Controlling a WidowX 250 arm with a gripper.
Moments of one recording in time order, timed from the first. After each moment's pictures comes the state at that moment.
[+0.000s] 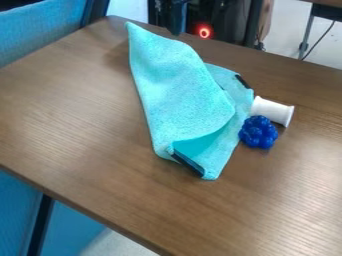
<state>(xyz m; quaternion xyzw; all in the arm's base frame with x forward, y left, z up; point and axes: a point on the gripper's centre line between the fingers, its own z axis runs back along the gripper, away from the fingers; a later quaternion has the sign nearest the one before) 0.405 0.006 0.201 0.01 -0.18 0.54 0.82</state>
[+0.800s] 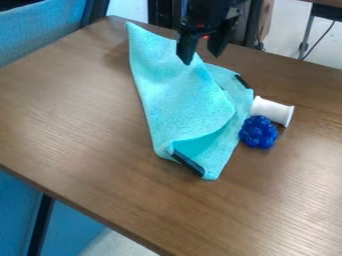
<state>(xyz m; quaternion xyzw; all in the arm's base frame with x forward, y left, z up) 0.433 -0.002 0.149 0.09 -0.16 0.53 0.82</state>
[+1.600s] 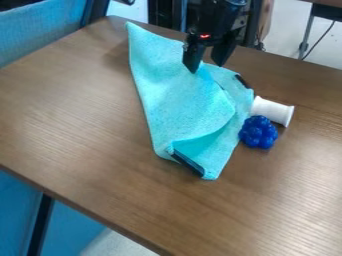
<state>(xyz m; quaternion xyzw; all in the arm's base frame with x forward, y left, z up) 0.446 -0.004 0.131 0.11 -0.15 0.54 0.82</state>
